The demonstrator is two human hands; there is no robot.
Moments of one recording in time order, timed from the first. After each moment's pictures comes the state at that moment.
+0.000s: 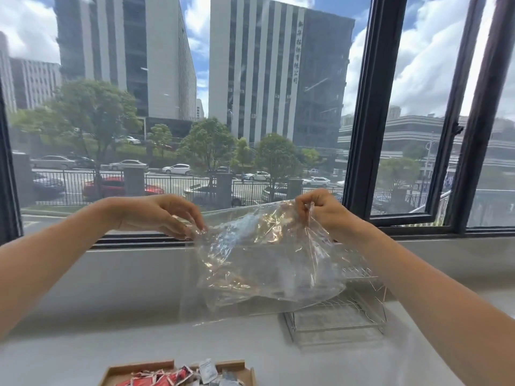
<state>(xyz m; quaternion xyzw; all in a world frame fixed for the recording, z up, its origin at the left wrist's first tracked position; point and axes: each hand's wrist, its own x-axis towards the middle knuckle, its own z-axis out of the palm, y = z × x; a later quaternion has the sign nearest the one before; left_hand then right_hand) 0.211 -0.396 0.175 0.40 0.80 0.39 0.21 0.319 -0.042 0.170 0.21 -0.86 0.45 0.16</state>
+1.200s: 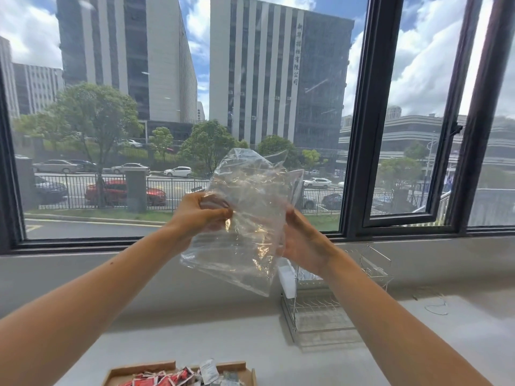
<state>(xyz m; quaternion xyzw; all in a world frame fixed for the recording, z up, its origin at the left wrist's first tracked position) 0.242 -0.312 0.146 0.25 0.70 0.66 -0.05 0.327 -0.085 0.128 0.25 -0.61 0.75 -0.05</state>
